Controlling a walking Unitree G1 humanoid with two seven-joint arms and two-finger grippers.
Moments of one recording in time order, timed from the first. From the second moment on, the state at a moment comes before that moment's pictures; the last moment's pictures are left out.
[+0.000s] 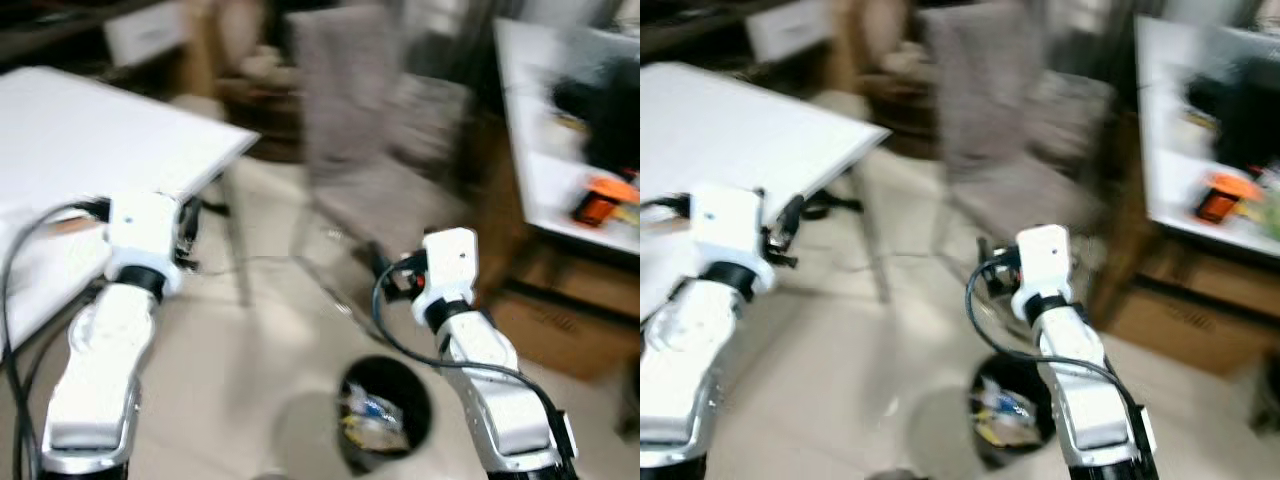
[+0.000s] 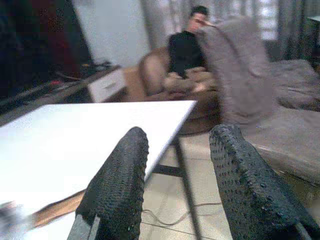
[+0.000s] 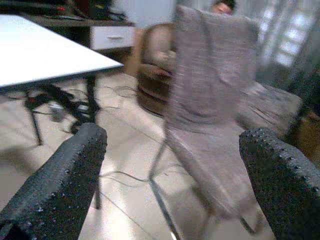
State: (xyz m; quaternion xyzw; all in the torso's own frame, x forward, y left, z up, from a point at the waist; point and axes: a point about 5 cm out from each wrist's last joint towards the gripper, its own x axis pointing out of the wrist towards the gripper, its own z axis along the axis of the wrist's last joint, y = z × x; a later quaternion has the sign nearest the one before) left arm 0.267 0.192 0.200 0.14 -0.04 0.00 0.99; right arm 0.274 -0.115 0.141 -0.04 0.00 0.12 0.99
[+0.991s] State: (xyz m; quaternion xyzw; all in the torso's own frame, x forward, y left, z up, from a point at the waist) left arm 0.288 0.183 0.188 0.09 -0.01 -0.01 1.00; right arm 0.283 -0.146 0.160 -0.07 -0.02 0.02 1.00
